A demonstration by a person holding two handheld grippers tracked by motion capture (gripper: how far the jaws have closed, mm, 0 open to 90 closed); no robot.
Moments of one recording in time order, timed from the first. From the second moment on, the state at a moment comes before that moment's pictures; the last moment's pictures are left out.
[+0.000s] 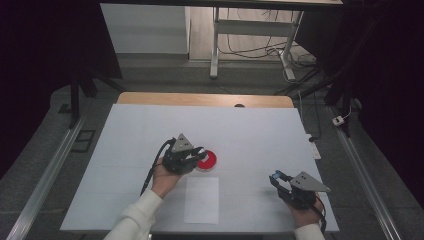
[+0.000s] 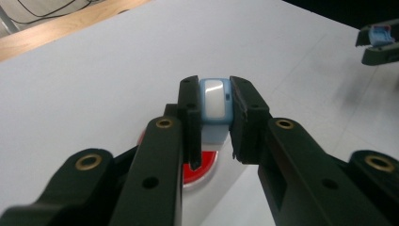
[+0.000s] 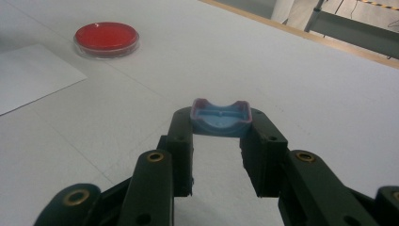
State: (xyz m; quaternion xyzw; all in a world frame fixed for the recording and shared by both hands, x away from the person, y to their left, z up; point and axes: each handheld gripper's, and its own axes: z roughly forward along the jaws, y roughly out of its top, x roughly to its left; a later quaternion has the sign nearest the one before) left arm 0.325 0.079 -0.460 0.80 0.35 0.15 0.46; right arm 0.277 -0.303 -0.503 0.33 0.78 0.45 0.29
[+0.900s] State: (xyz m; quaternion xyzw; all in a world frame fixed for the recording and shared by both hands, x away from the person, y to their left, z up) left arm 0.360 0.067 -0.483 0.82 0.38 0.15 0.40; right arm 0.277 -0.301 -0.503 0.33 0.78 0.44 0.29
